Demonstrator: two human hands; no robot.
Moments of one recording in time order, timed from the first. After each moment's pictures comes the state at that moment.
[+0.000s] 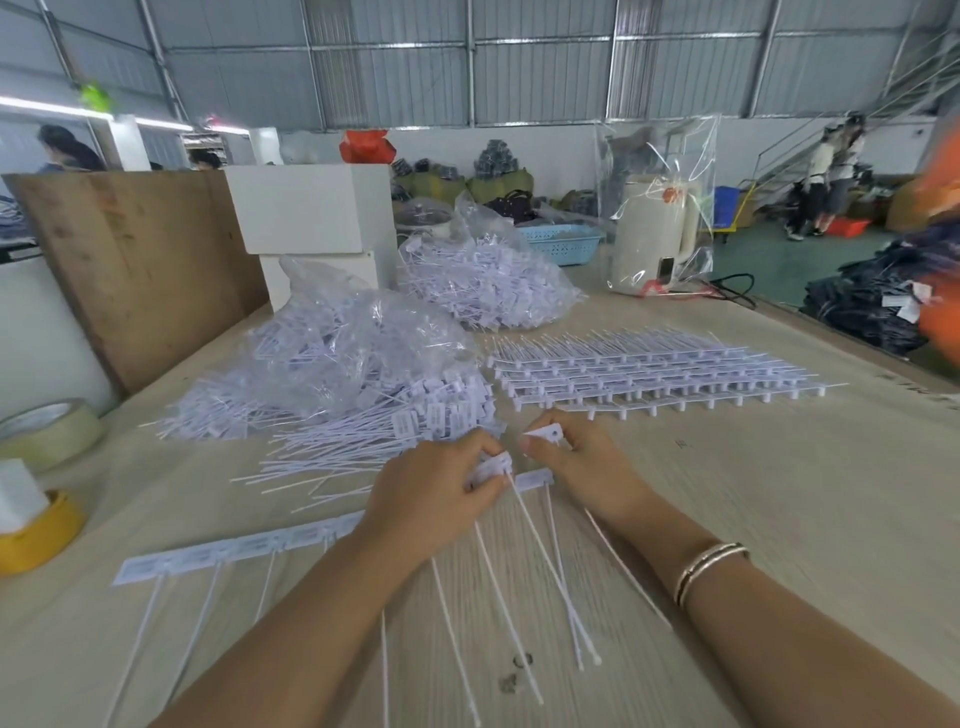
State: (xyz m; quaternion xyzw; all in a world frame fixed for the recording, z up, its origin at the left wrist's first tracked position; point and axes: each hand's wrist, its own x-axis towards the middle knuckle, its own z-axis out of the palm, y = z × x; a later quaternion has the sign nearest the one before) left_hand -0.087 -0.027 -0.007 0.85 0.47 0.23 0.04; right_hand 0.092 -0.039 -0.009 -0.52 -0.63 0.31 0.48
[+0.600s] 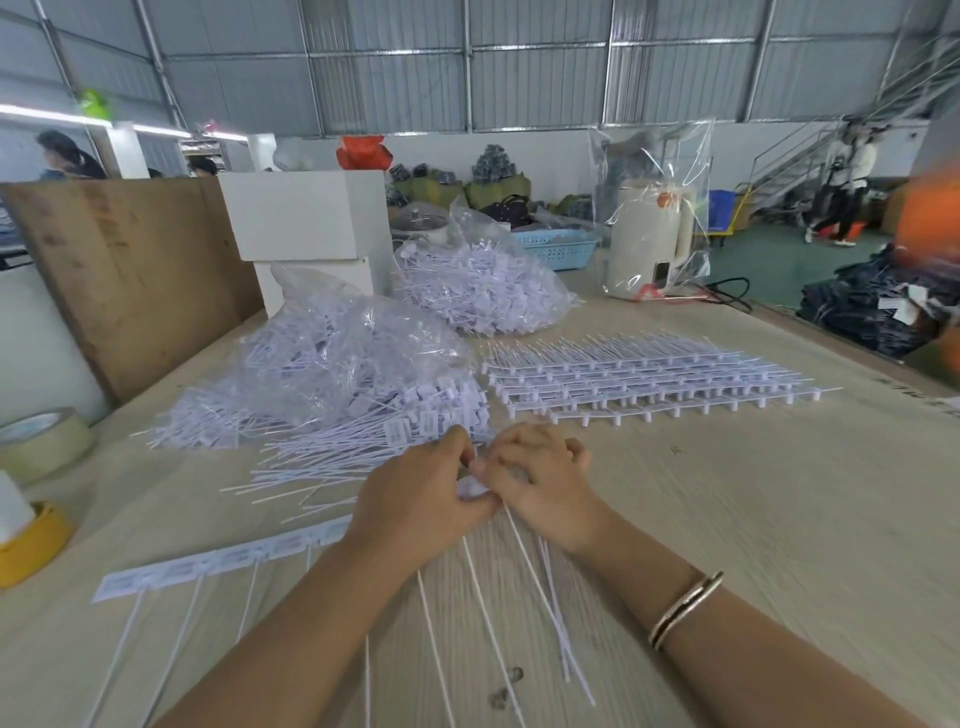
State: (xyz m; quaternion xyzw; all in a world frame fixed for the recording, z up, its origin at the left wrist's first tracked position) left_hand -0.085 -0.029 -0.006 0.83 0.51 0.24 0.01; right_hand 0.065 -0.037 -0.021 -0.57 -0.72 0.13 0.36
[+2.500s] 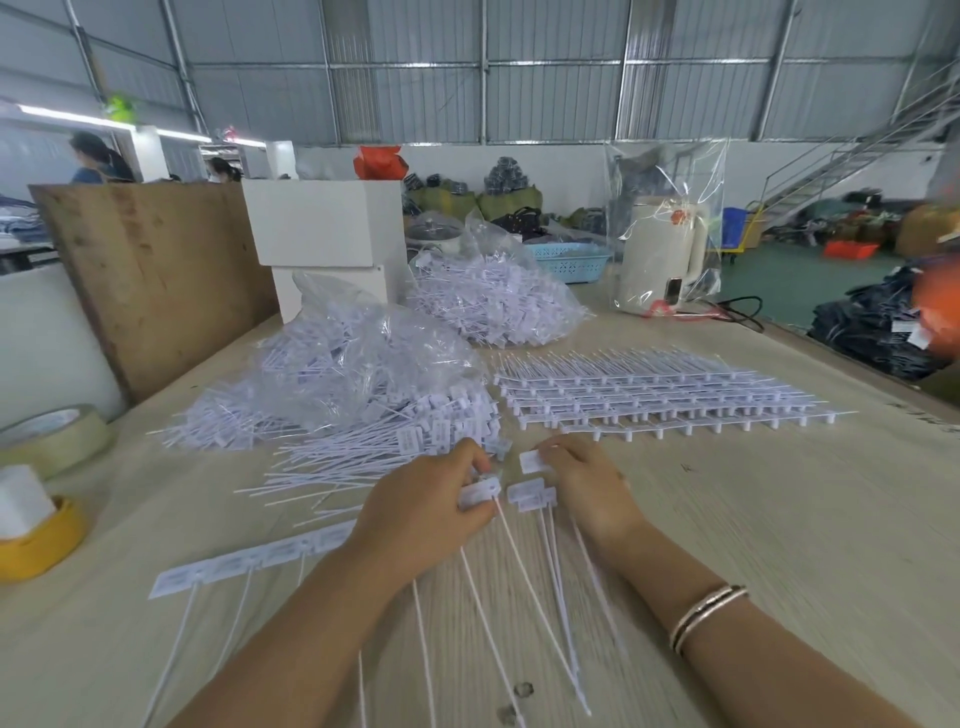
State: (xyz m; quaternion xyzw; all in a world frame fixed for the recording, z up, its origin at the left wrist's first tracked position) left_hand -0.097 -0.025 -0.007 0.85 0.47 0.23 0.05; right_hand 0.084 -0.033 -0.015 -0.62 -0.54 0.31 0.48
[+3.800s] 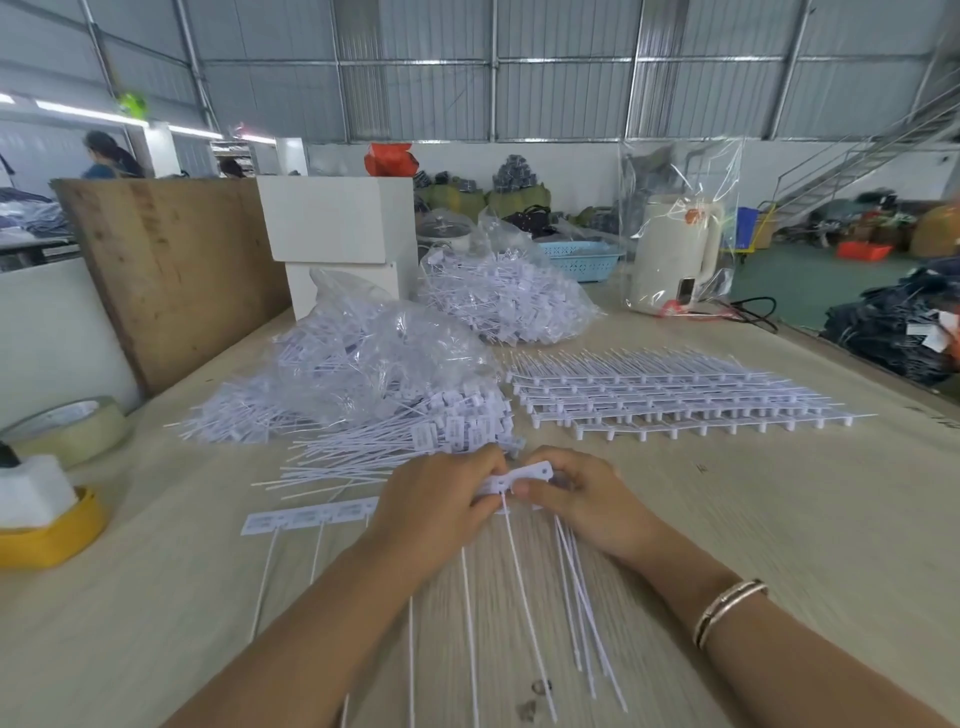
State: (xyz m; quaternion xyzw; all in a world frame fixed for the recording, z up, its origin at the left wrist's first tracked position) left_hand -0.097 -0.028 -0.005 0.86 0.46 0.23 -0.05; right_hand 0.081 -0.043 -0.011 -0.49 -0.69 0.34 0.41
